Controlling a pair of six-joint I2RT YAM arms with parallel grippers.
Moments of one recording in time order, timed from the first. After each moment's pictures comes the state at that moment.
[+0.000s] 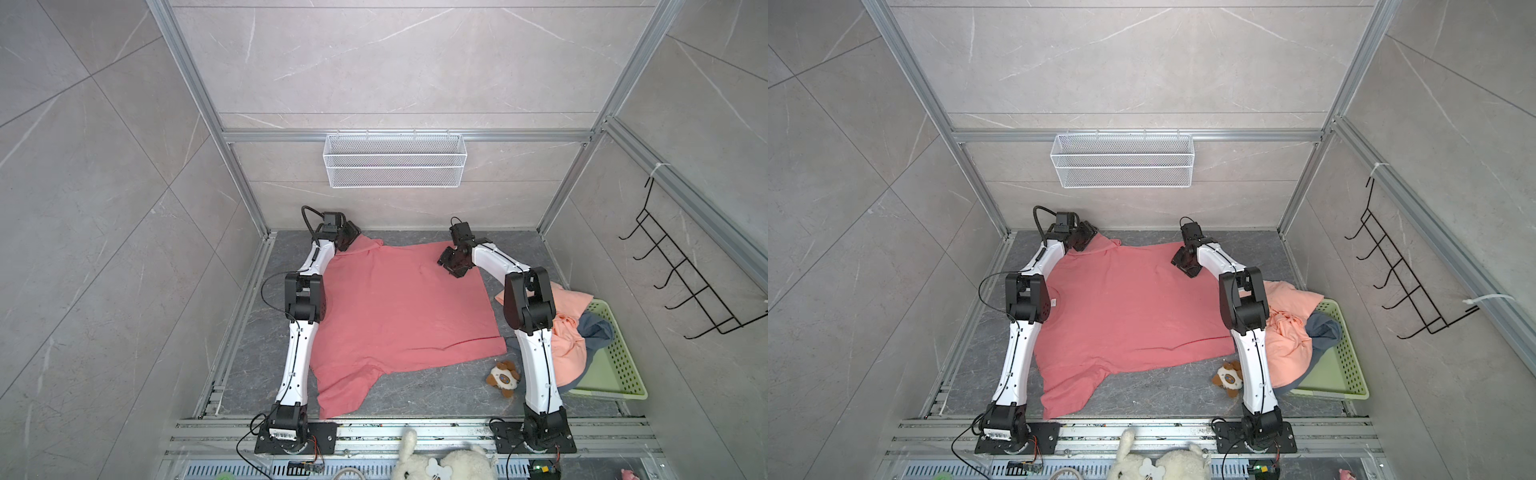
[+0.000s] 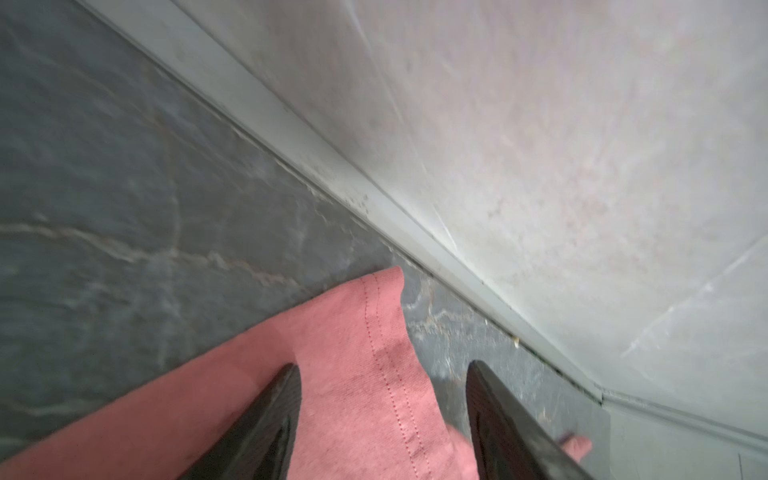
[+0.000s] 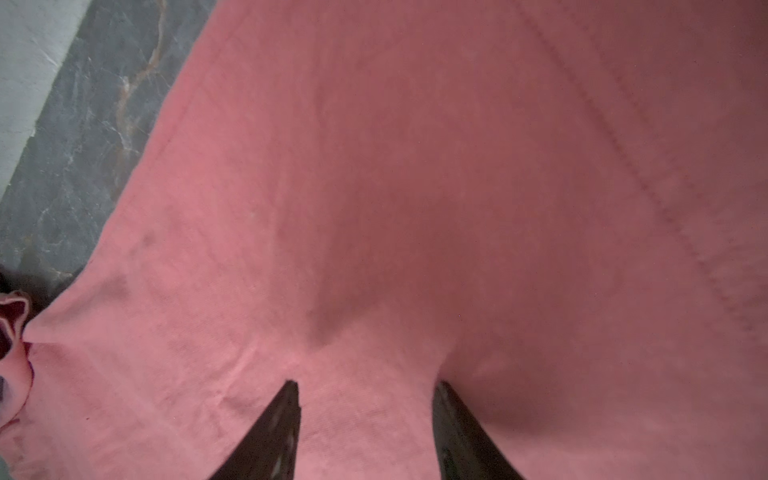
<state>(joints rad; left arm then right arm) -0.11 2.79 2.54 -0.41 0.25 -0.88 0.25 2.38 1.95 -0.66 -0.09 0.82</state>
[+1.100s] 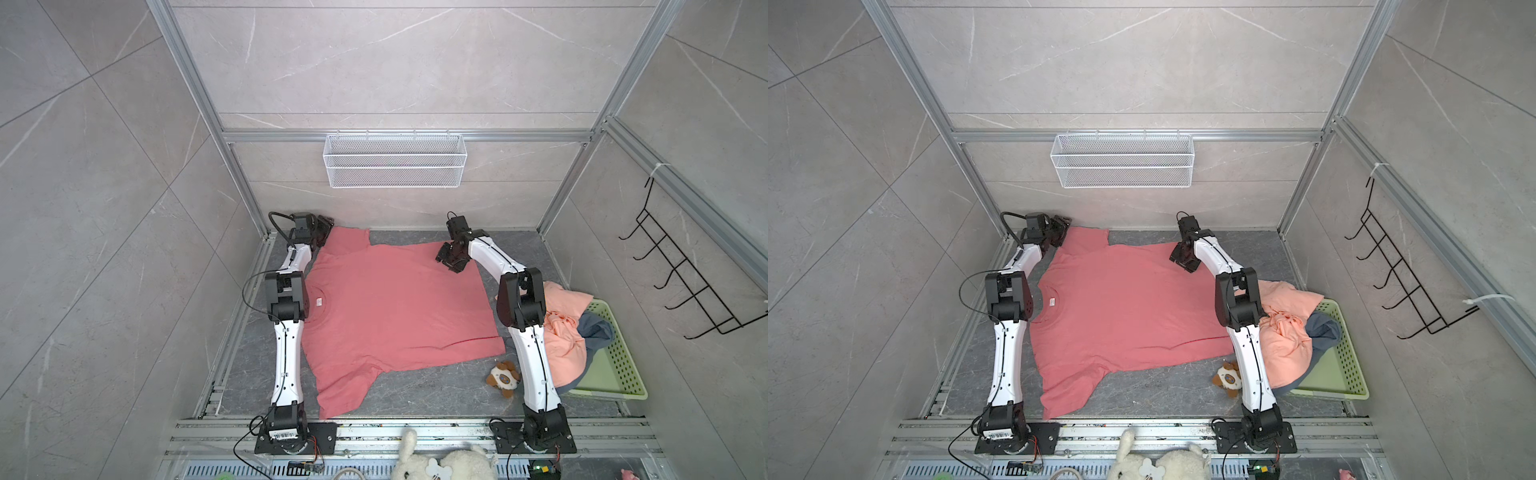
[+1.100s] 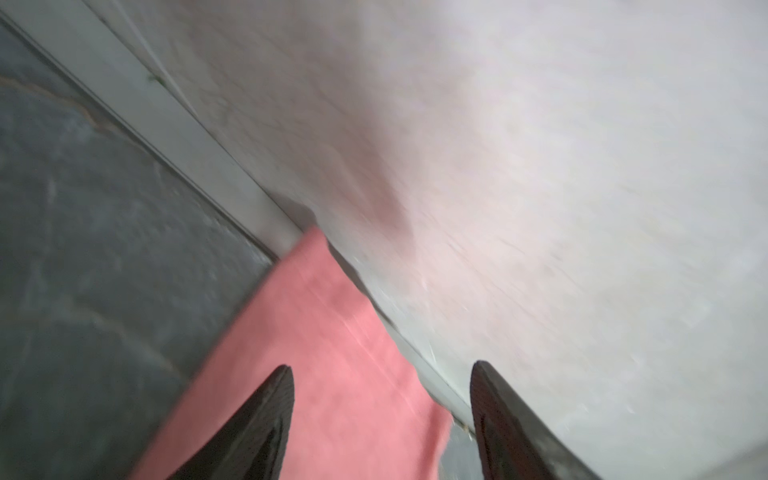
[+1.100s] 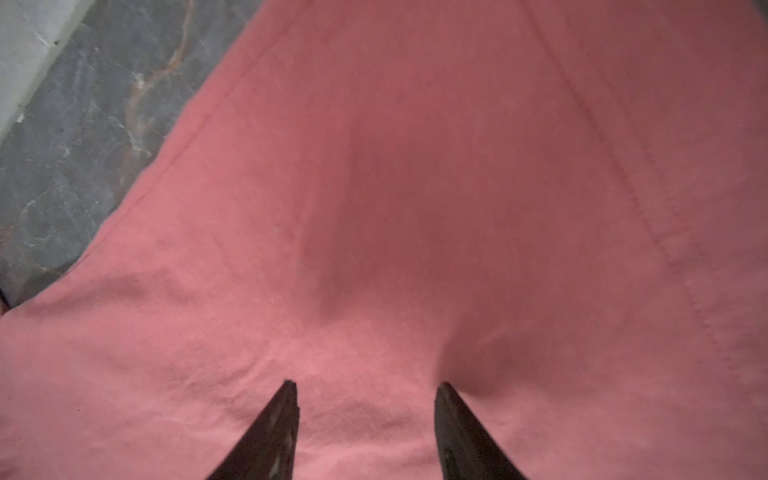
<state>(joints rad) 0.04 2.68 2.33 -0.11 0.37 -1.00 0.26 2.48 2.21 -0.84 -0.07 0.74</state>
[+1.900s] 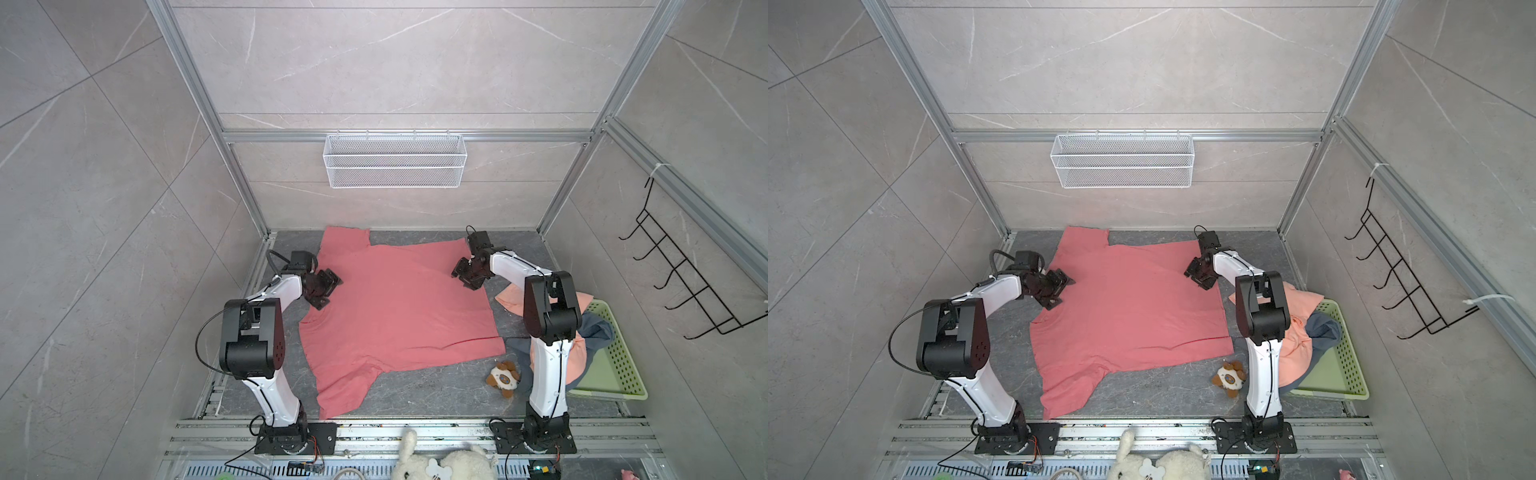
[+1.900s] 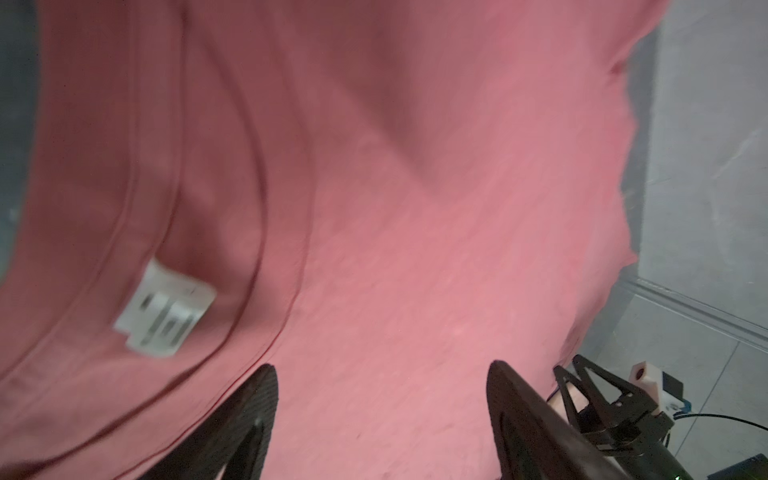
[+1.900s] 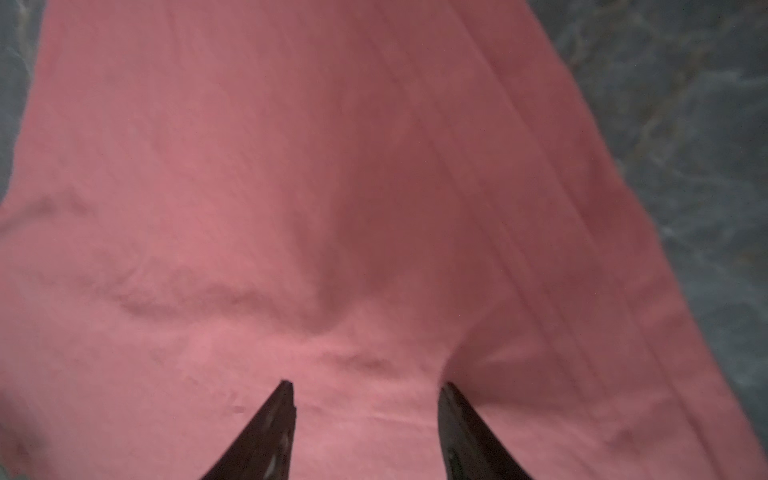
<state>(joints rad) -0.01 1.77 1.08 -0.43 0.40 -0.86 0.18 2.14 1.57 -0.59 -0.16 0.72</state>
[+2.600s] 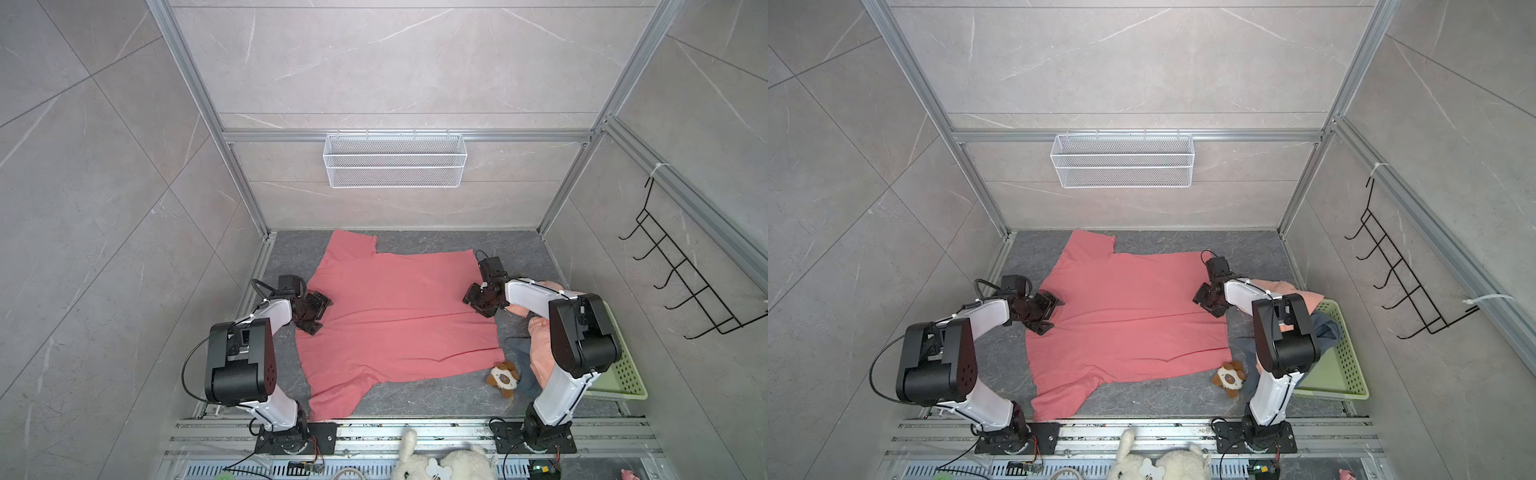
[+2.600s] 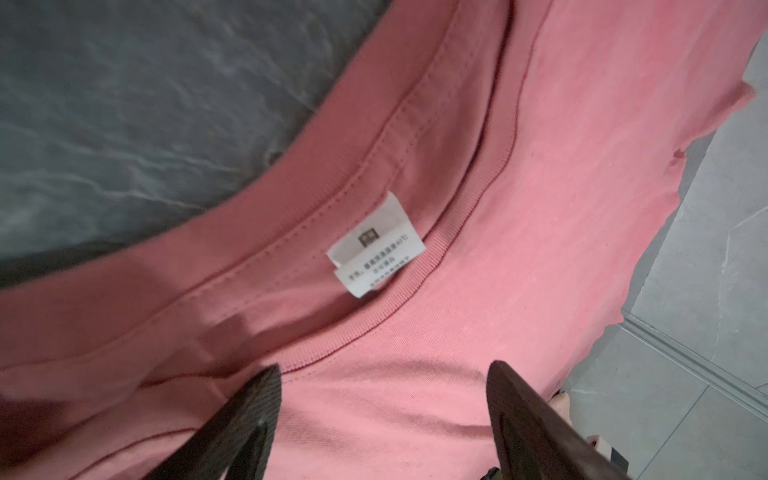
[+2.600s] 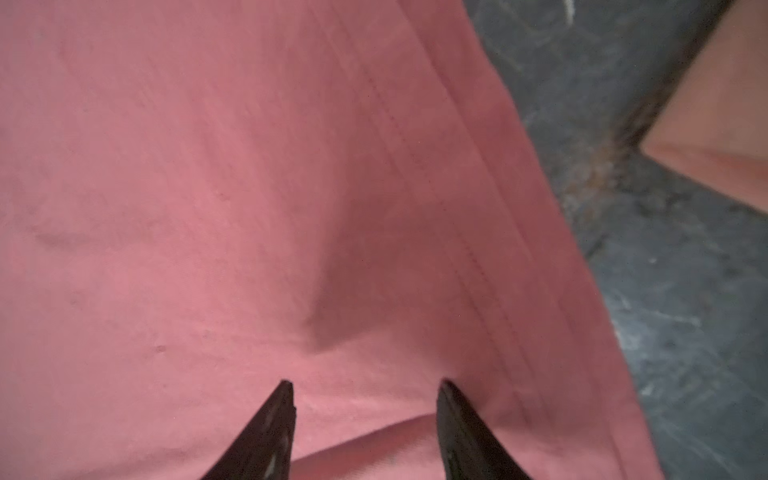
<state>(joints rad) 0.09 1.61 0.84 -0.39 0.41 -0.94 0.18 1.81 1.08 -0.46 -0.10 0.73</state>
